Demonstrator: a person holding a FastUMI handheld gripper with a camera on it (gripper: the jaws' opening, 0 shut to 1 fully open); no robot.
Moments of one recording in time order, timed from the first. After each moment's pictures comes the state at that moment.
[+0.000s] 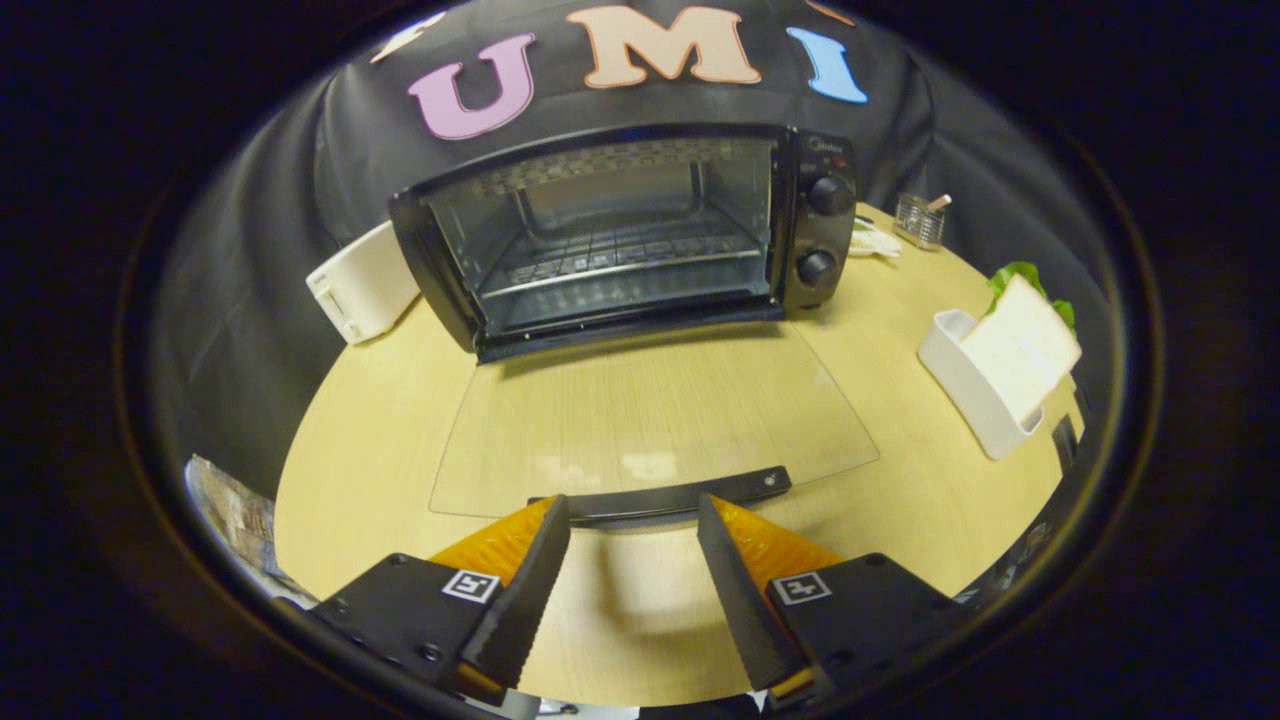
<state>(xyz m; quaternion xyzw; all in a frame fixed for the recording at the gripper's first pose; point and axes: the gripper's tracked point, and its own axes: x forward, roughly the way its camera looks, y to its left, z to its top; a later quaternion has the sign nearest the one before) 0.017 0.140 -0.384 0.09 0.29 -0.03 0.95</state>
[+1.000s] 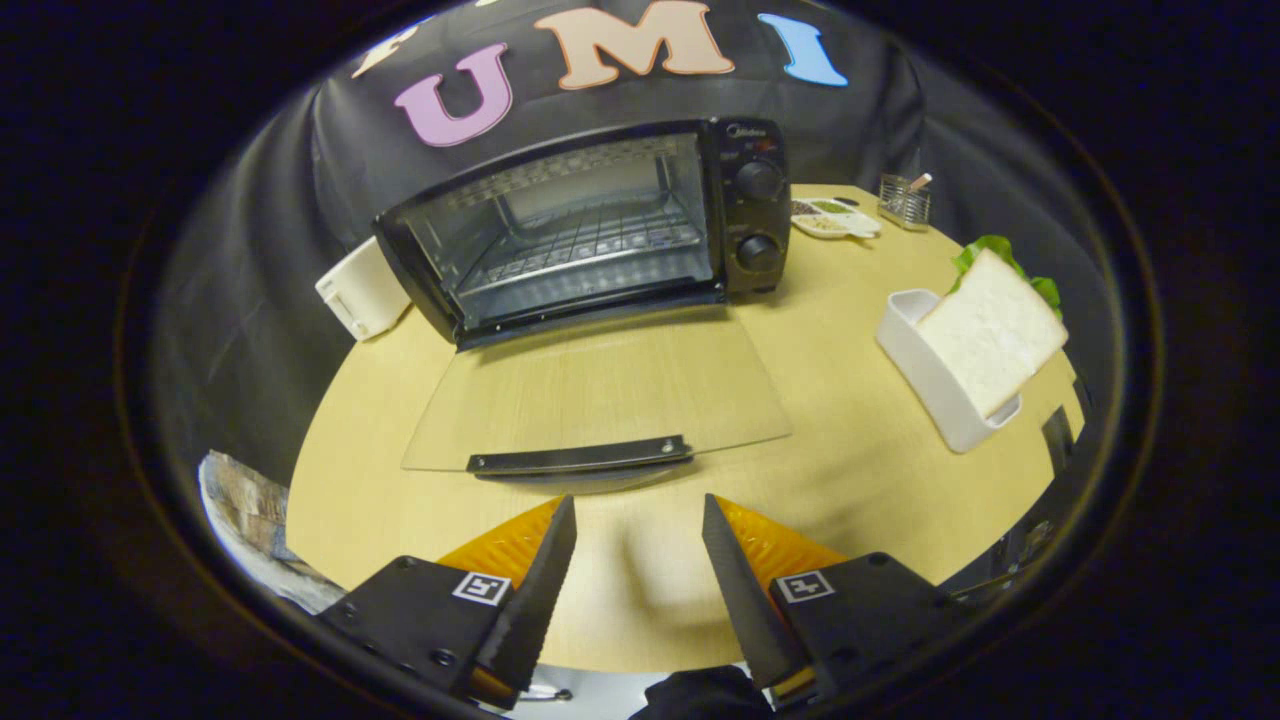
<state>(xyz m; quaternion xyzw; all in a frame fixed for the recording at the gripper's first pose) -0.019 0.072 -0.364 0.10 0.30 -0.01 0.95</state>
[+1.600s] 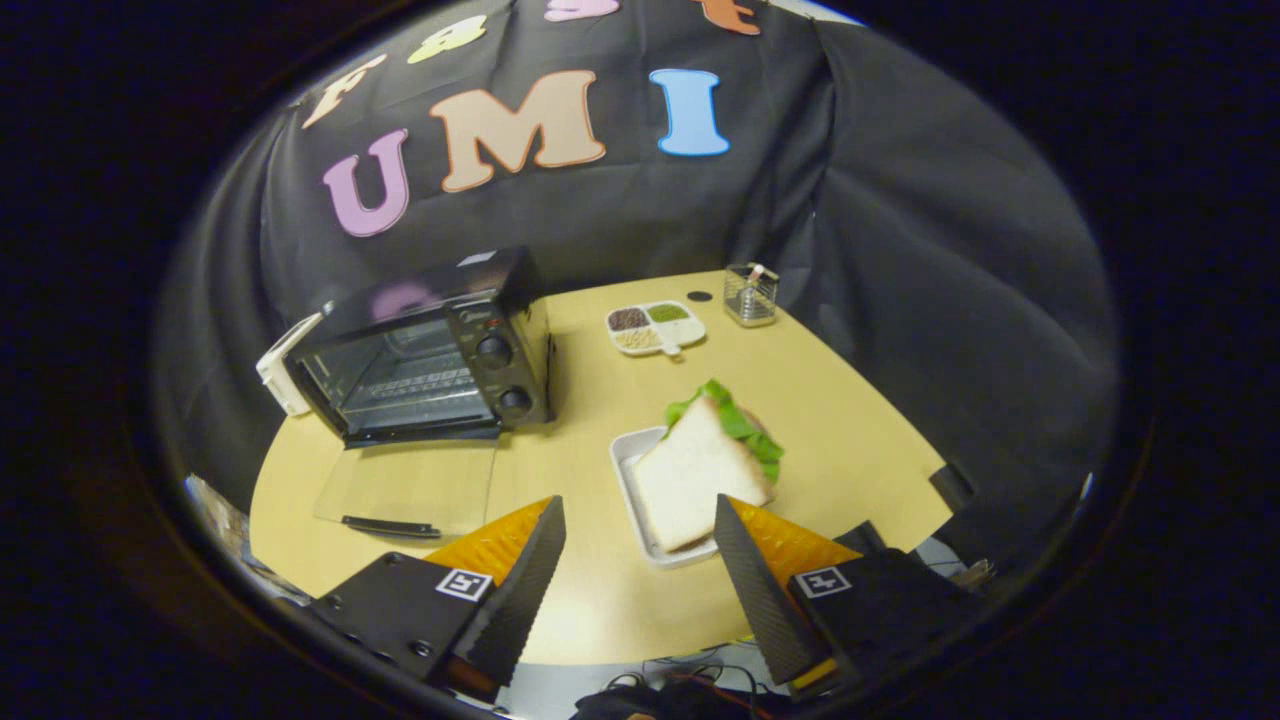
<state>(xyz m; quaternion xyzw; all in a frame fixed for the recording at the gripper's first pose) -0.036 -0.164 -0.275 0.07 0.21 -0.11 0.97</state>
